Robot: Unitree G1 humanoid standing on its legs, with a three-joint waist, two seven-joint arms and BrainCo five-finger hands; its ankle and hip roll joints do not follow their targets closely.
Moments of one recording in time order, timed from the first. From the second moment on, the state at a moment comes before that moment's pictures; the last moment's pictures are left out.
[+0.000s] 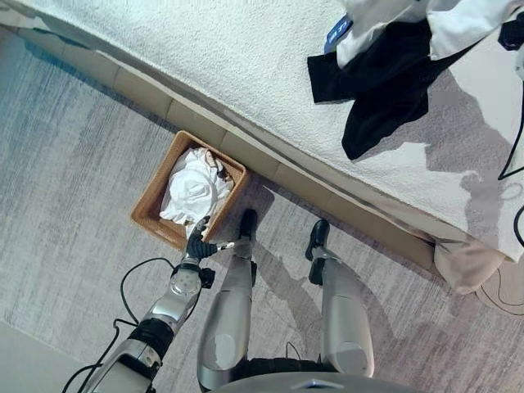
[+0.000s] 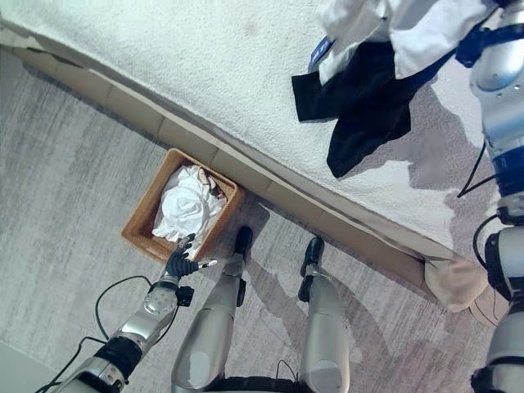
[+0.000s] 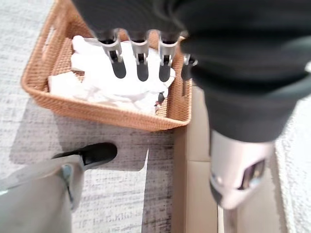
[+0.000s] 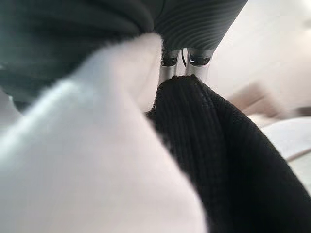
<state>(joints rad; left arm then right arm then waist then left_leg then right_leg) -0.20 0.38 -0.38 0.66 -0.17 -0.14 0.31 -1.19 -1.01 0.33 0.64 -0.01 -0.04 -0.51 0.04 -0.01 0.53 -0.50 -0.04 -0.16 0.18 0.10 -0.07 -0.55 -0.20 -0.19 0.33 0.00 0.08</state>
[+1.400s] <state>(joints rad) -0.14 0.36 -0.33 0.71 -0.17 -0.14 0.30 -0.96 -1.00 0.48 0.65 0.02 -0.06 -0.21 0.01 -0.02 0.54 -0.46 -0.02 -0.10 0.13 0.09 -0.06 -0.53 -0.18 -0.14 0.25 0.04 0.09</state>
